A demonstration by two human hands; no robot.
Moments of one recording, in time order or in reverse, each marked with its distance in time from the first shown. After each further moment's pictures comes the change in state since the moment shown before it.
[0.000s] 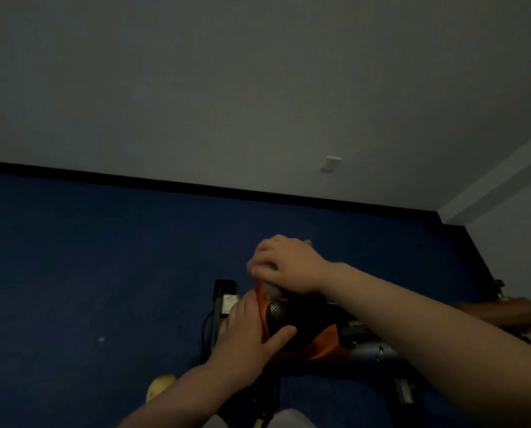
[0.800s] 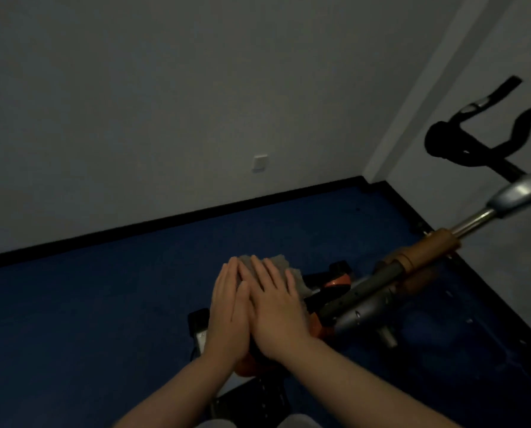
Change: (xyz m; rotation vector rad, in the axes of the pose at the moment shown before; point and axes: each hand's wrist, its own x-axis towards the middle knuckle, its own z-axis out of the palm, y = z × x) left_hand 0.054 0.035 -0.016 -0.280 -0.002 0.155; right_hand -0.044 -0.066 0.050 0.045 0.409 0.728
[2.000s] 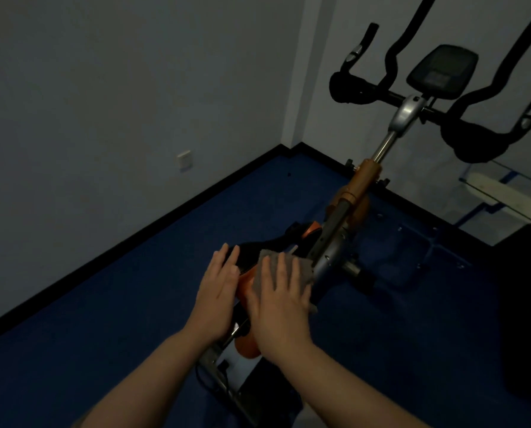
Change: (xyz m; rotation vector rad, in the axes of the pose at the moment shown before) left_hand 0.034 -0.021 -0.064 0.209 -0.572 0.212; right_hand -0.041 -0.078 0.023 0.045 0.175 0.726
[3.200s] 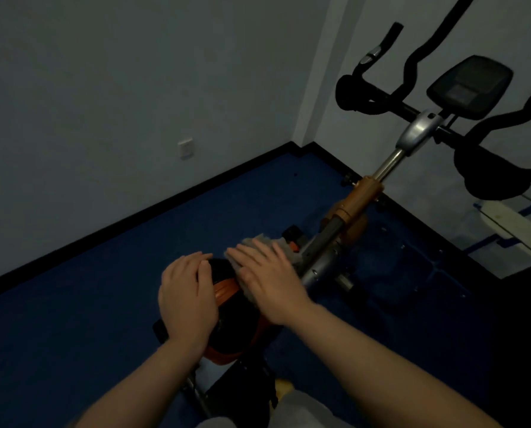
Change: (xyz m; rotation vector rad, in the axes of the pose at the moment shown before) left_hand 0.045 0.041 0.055 0.244 0.629 -0.165; right_hand 0.116 0.091 -0.023 0.089 -0.118 -0.567
